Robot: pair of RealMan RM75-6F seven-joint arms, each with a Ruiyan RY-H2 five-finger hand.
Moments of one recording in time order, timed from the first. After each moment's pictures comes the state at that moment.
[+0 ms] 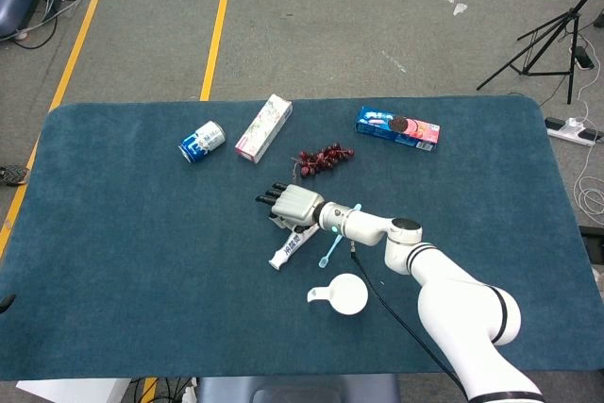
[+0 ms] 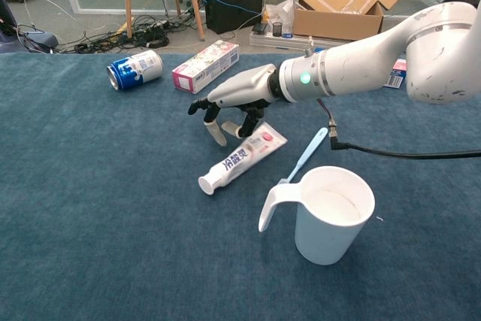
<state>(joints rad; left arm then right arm) -0.02 -1.09 -0.14 -1.50 1.24 1.45 -0.01 1.35 -1.82 -0.22 -0.58 -1.79 0.66 0.81</state>
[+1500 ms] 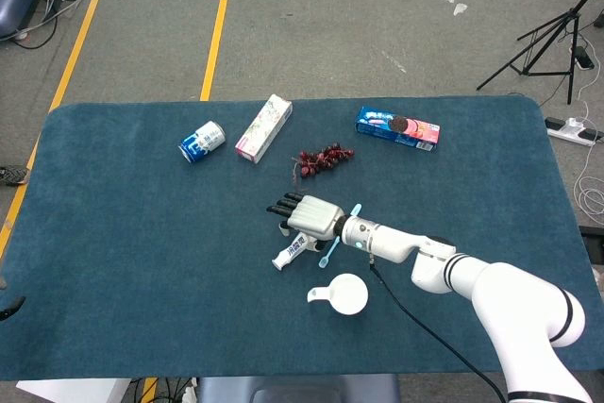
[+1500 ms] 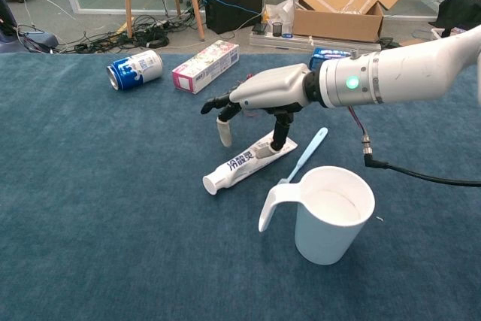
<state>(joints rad) -0.01 -1.09 -0.12 -1.54 1.28 1.48 0.03 1.23 -1.62 -0.15 -0.95 -1.71 0.74 0.49</state>
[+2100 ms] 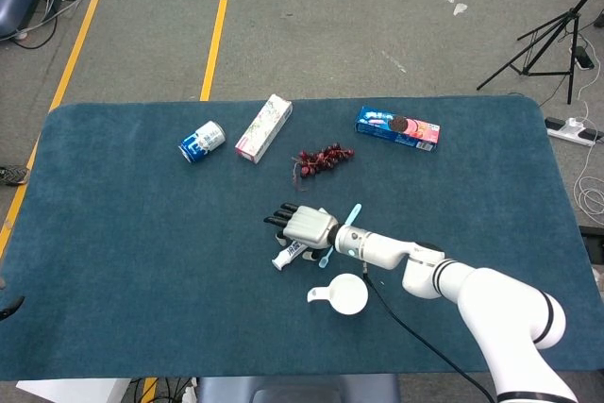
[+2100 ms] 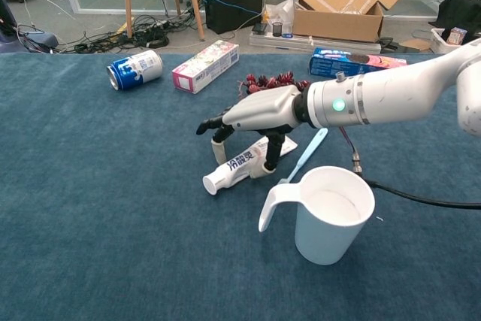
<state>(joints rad) -0.01 -1.09 -0.12 -1.54 1.28 1.48 0.02 1.23 -1.70 -0.16 -0.89 -1.73 0.71 0.51</state>
